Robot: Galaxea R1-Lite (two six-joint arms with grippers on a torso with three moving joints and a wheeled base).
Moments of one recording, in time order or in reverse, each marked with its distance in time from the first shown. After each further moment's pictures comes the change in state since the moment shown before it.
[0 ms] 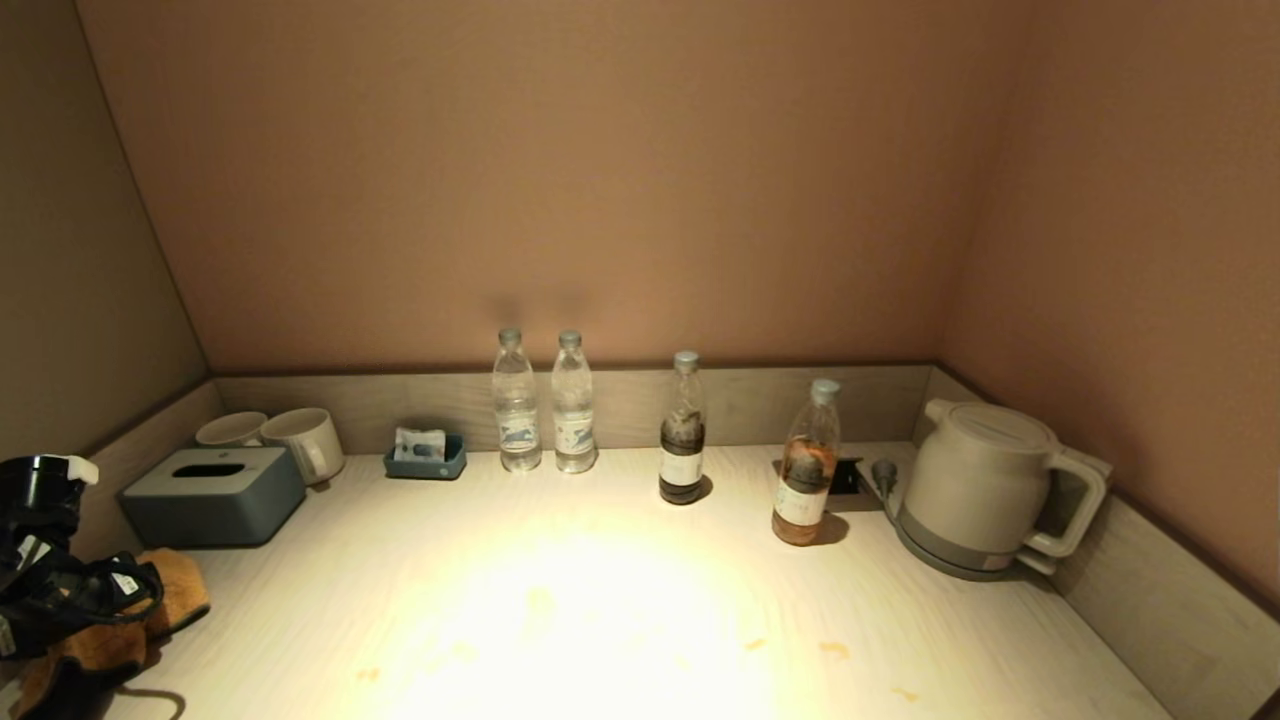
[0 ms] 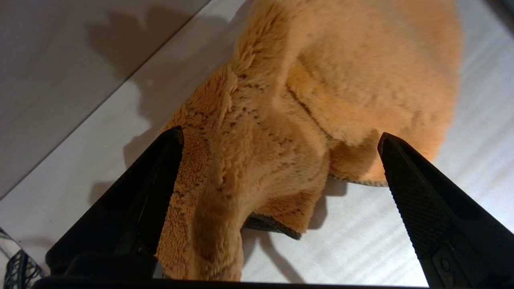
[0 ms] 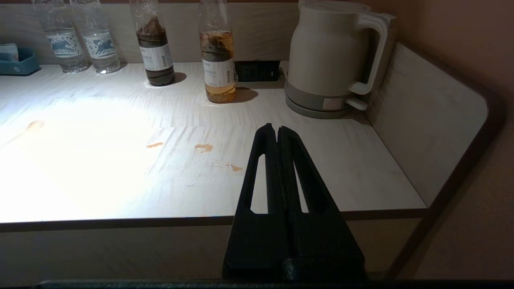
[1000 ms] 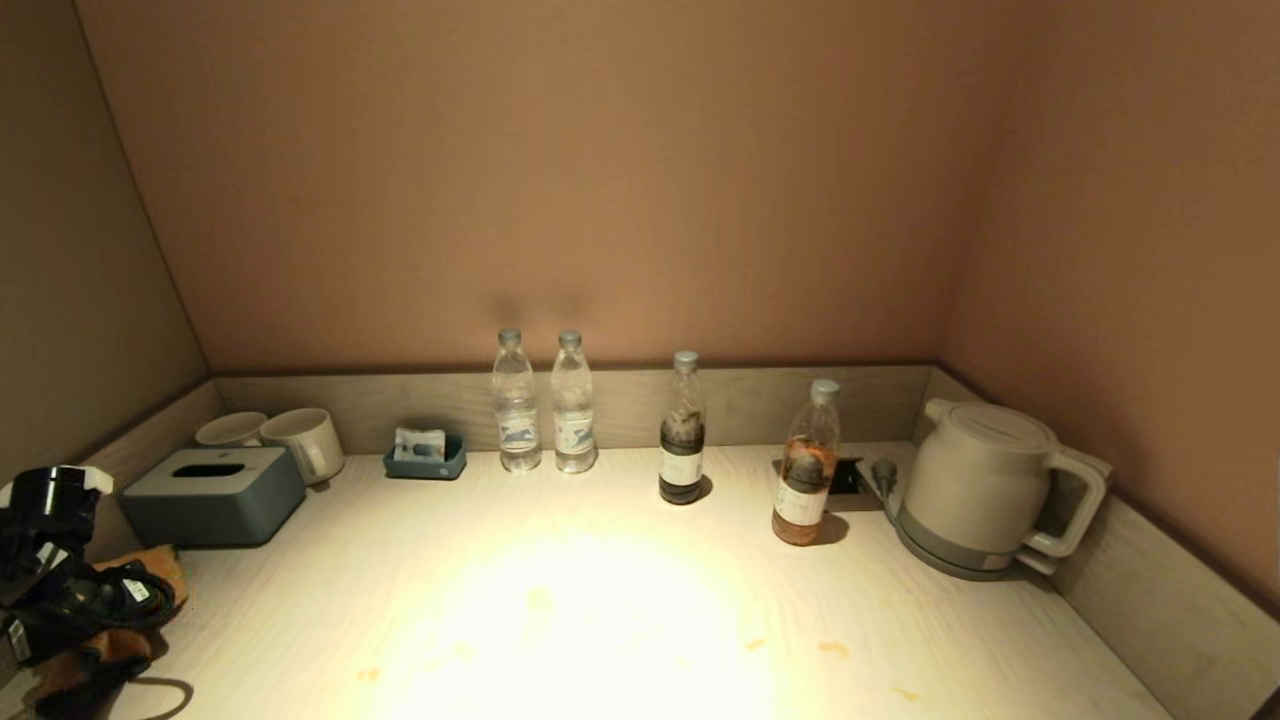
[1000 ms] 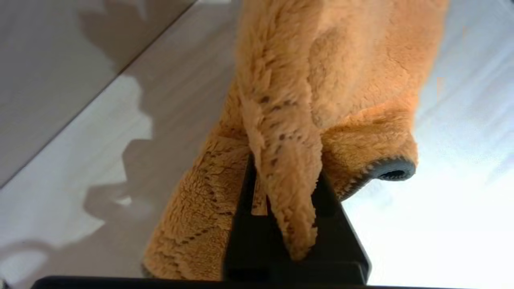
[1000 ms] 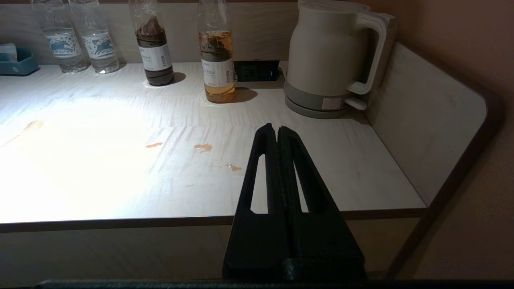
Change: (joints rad) left arm 0.000 0.065 -0.029 -0.014 -0.002 -0.002; right arm 0.000 -0.001 0.000 0.000 0.000 0.000
